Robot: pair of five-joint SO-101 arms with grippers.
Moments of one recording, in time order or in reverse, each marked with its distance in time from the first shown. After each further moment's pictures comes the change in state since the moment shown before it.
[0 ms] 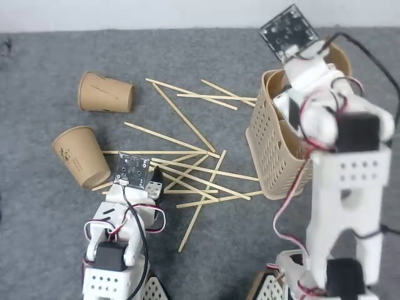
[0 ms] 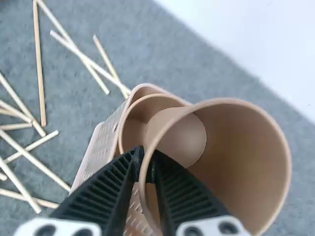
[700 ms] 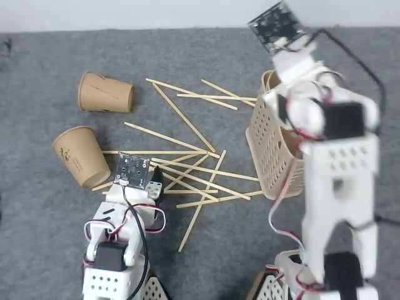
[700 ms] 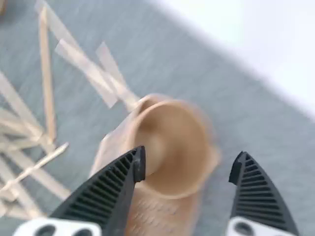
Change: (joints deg) left arm 0.0 0.0 0.0 0.0 0.0; right arm 0.1 -1.1 -2.2 -1.6 -4.7
